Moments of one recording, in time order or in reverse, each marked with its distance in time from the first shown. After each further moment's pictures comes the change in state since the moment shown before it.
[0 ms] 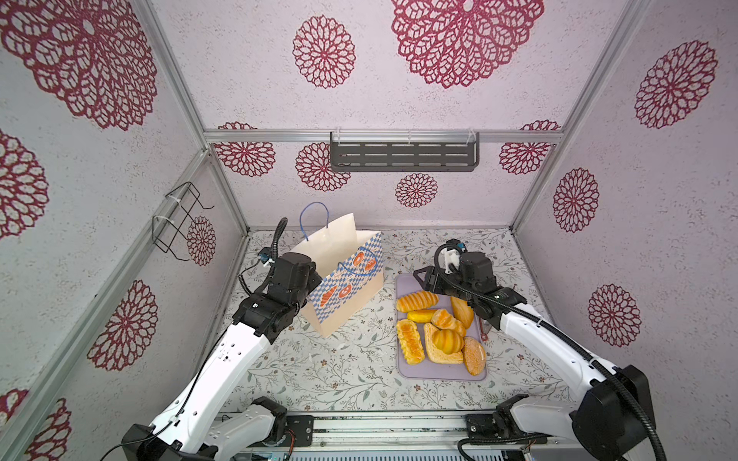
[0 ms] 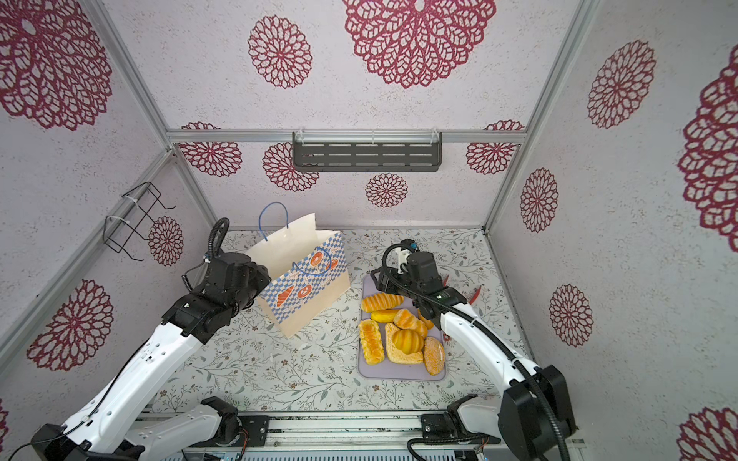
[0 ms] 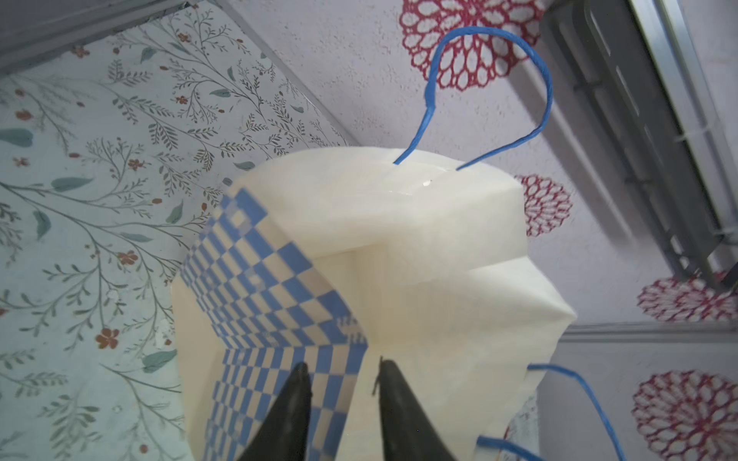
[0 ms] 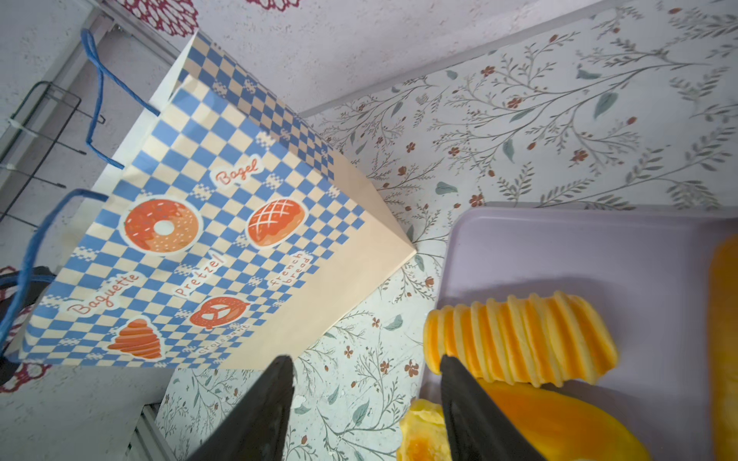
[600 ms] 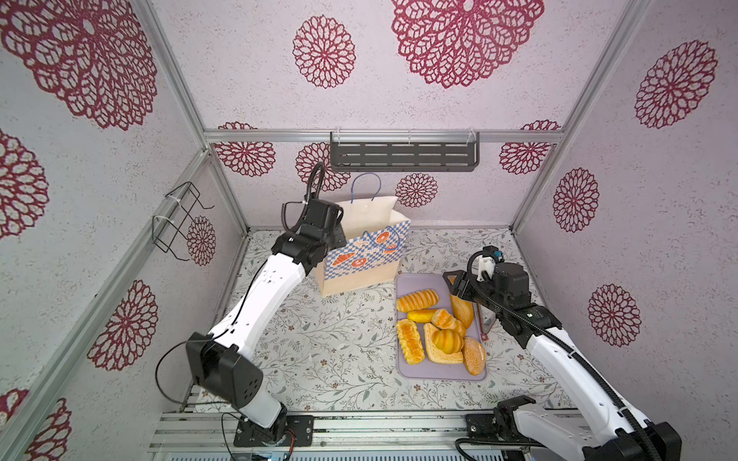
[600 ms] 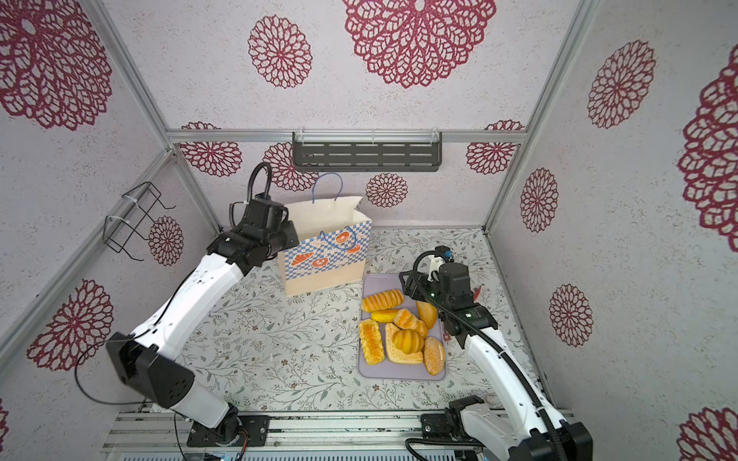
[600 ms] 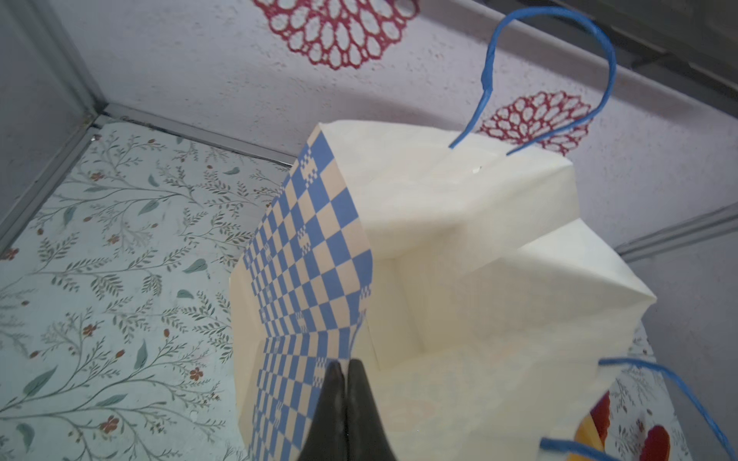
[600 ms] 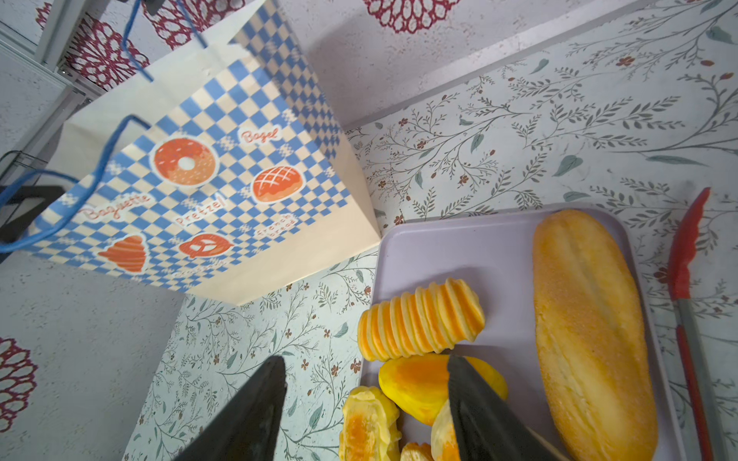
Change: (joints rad) left arm 0.045 0.455 0.491 -0.083 0.041 0.444; right arm -0.200 -0.247 -0.126 -0.091 0.018 -0.035
